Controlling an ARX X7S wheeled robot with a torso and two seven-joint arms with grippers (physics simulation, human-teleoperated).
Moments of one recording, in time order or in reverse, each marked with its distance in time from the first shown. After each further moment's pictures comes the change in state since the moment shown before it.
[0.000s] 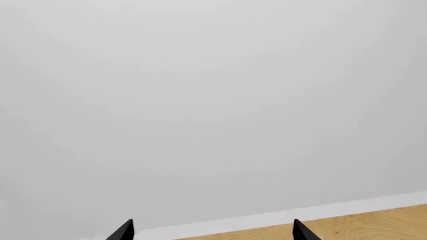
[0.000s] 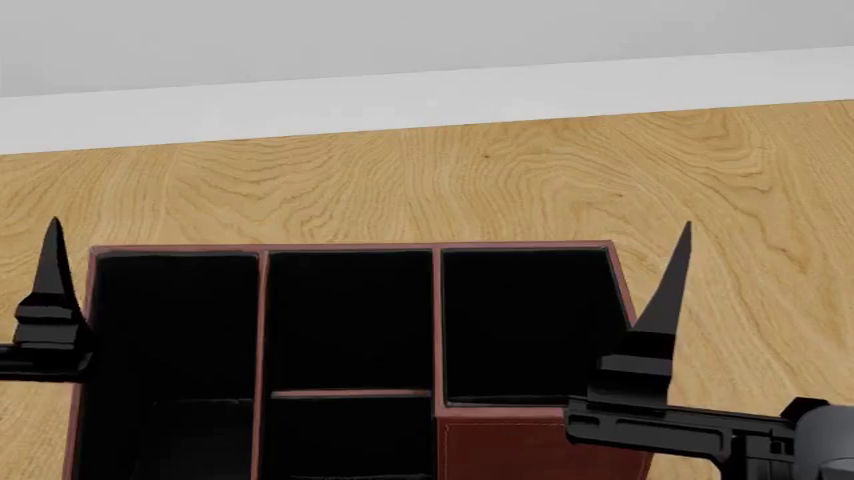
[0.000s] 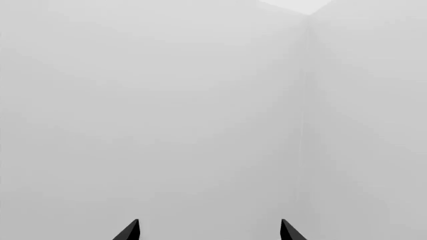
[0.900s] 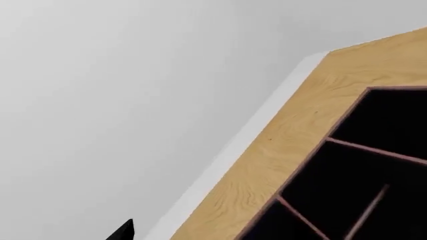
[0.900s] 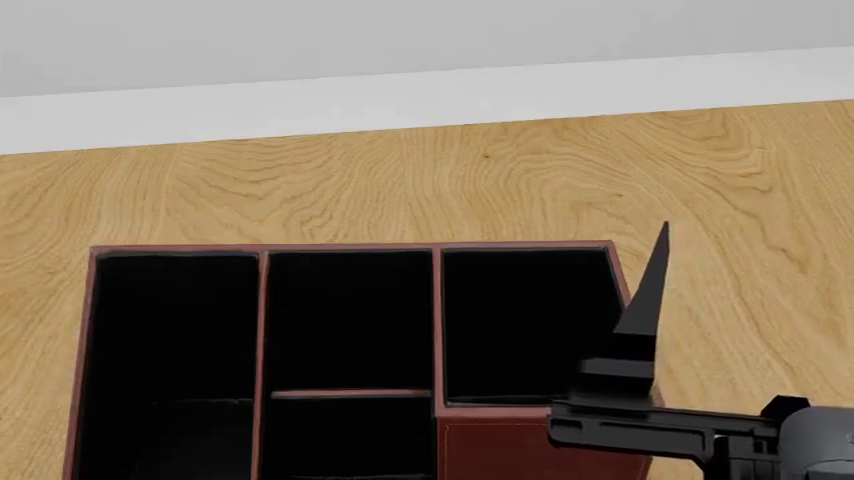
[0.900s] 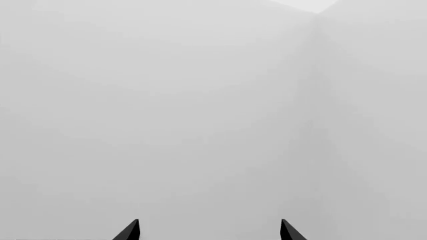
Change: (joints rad) left arm -0.666 -0.619 -0.124 0.363 -0.764 -0.927 0.344; right arm 0.001 0.036 -0.041 0.019 0.045 -0.059 0.033
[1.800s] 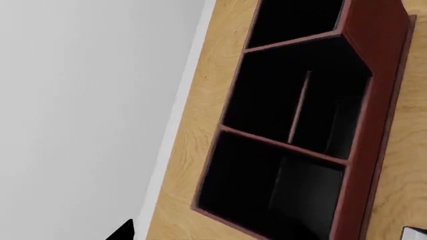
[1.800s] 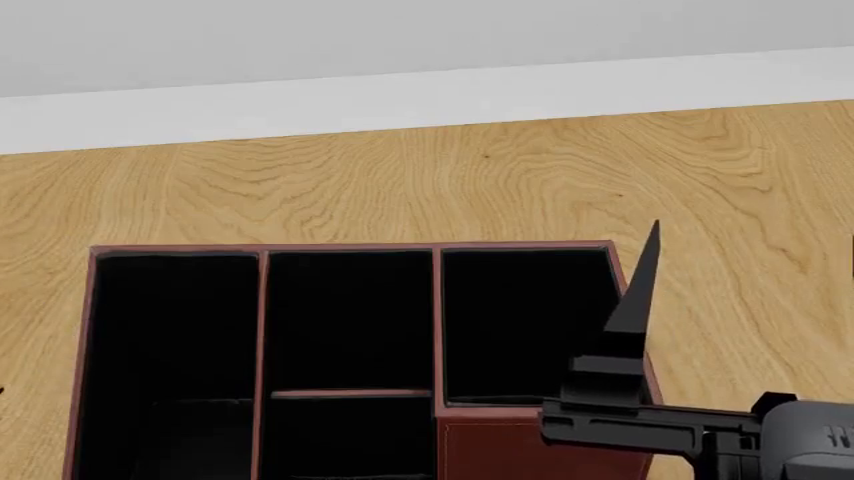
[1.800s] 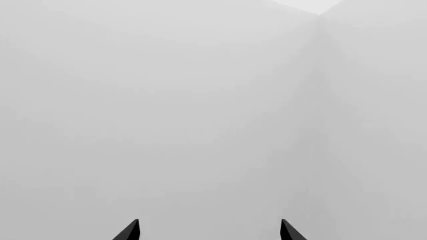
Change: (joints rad) left arm -0.262 -0.280 0.699 -0.090 0.393 0.339 0.470; right arm 0.018 0.027 -0.048 0.010 0.000 -0.010 0.039
